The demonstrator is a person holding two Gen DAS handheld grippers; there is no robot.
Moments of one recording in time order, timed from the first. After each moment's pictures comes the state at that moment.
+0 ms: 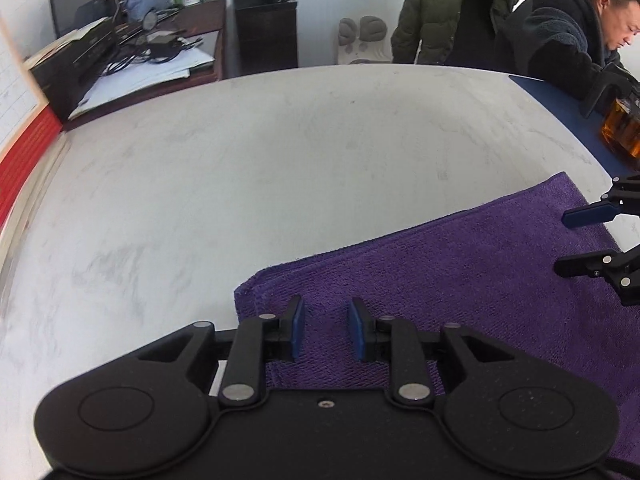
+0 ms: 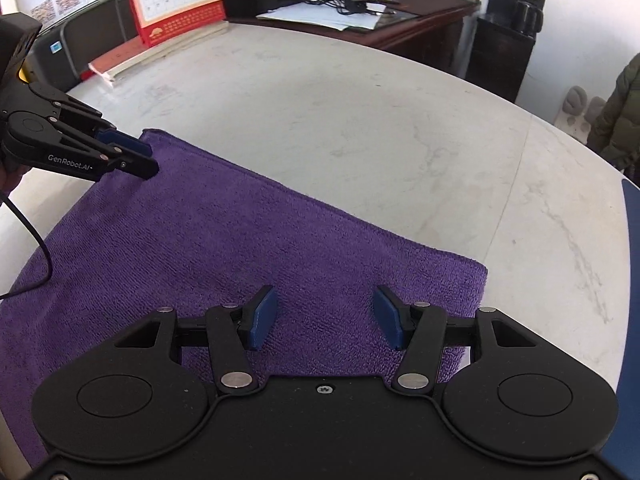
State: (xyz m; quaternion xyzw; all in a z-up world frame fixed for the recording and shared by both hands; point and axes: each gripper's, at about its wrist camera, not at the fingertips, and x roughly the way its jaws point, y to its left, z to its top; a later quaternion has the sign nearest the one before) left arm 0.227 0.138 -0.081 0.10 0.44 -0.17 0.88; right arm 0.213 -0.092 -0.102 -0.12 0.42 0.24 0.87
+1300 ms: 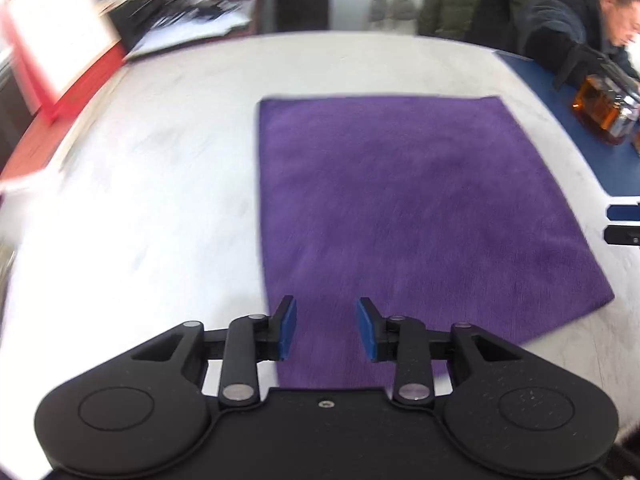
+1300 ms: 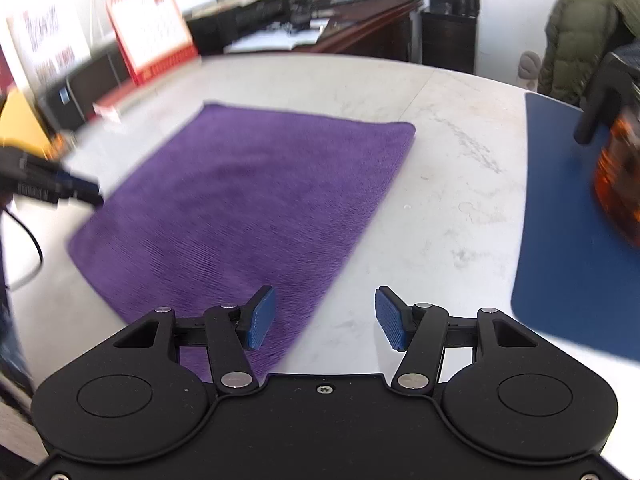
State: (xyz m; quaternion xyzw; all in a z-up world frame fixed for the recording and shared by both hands) left arm 0.058 0.159 -0.040 0.05 0.51 -0.08 0.86; right arm 0.070 -0.222 -0.077 0.01 0.40 0.24 0.88
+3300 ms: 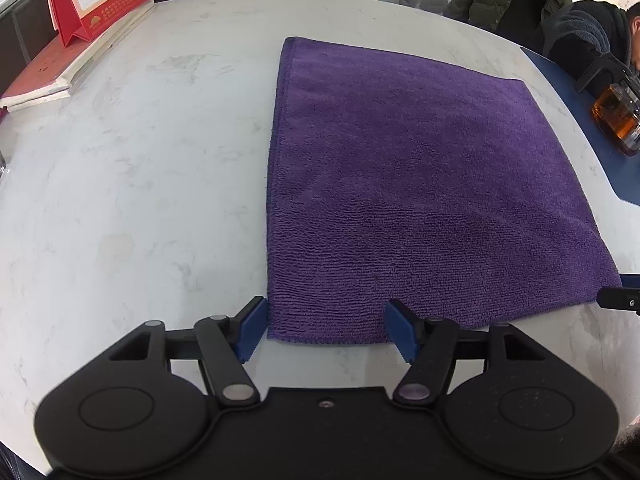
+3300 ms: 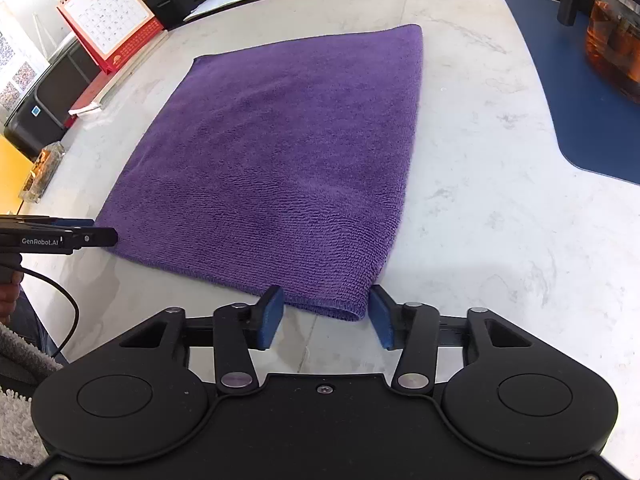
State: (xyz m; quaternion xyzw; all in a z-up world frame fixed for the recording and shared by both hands) left arm 0.056 0.169 -0.074 0.01 0.52 -0.08 0.85; right arm 0.034 -0.168 -0.092 0.06 0.50 0.16 0.85
